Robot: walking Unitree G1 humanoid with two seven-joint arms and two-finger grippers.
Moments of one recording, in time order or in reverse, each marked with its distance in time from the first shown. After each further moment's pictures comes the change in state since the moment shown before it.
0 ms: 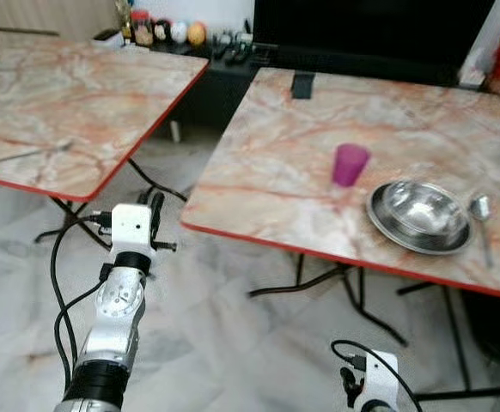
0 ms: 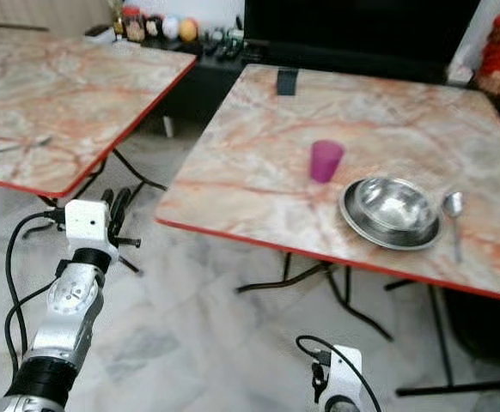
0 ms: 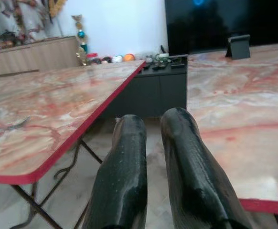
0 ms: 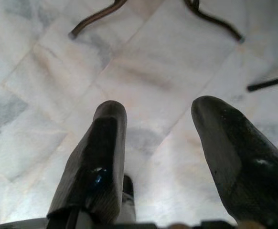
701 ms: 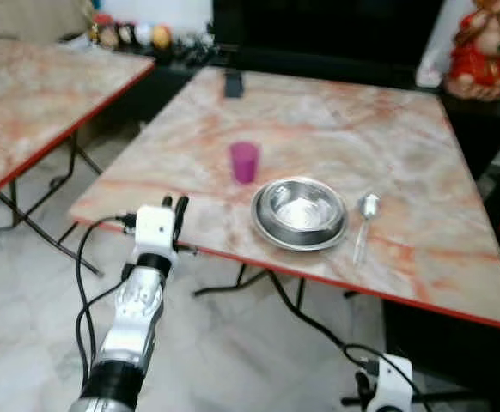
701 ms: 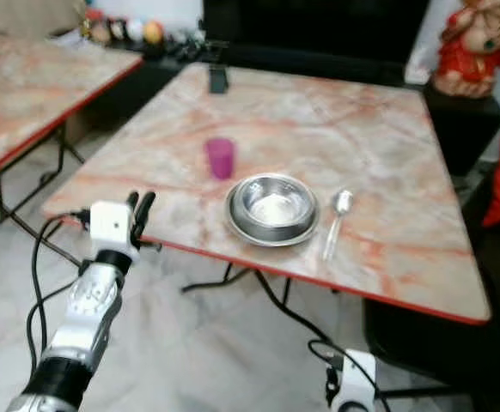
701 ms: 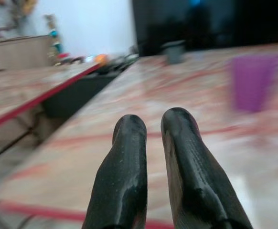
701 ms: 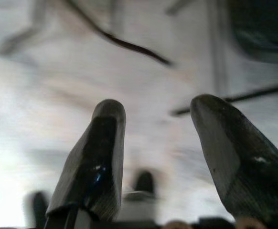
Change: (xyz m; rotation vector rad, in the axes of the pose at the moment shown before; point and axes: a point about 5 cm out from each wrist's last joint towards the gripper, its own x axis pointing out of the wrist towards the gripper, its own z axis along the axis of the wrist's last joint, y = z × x) left arm -0.005 -0.002 -0.006 0.024 0.021 -0.039; right arm -0.002 0.011 -0.002 0.000 -0.014 0.007
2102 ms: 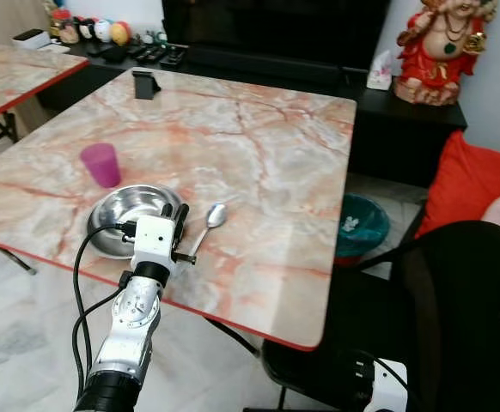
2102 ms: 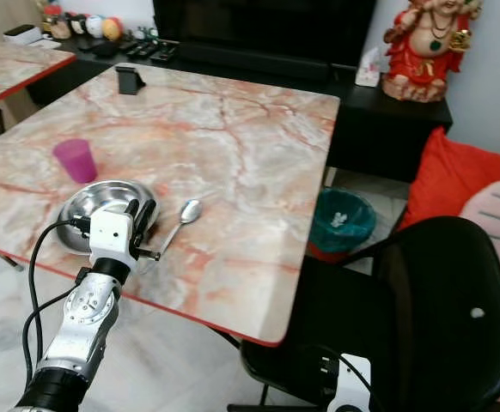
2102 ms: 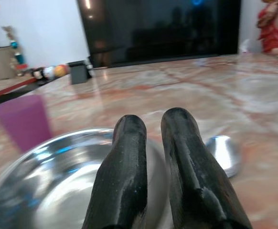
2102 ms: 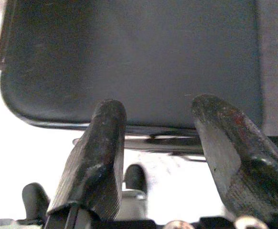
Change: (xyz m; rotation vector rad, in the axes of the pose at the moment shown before) left arm -0.004 -0.015 0.003 -0.011 -0.020 -0.059; right arm -0.003 -0.016 -0.008 -0.014 0.037 -0.034
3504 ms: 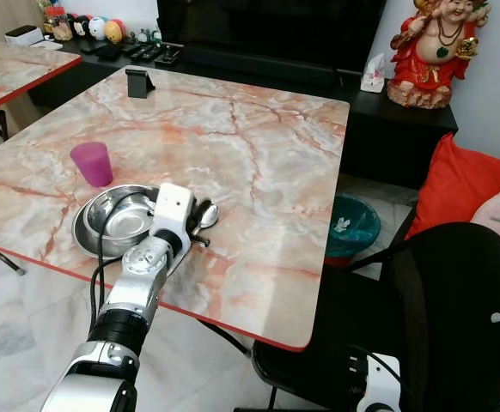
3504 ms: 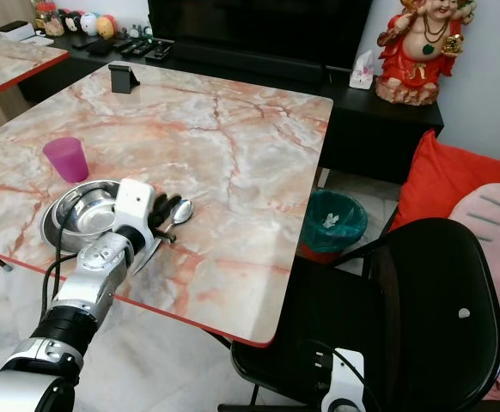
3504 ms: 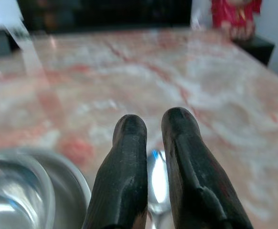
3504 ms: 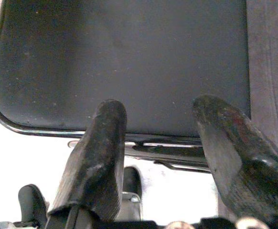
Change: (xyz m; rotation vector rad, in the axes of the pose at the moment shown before) left arm 0.056 -0.002 0.012 -0.071 0.140 -0.183; right arm 0.003 0.006 0.008 0.000 -0.001 0.024
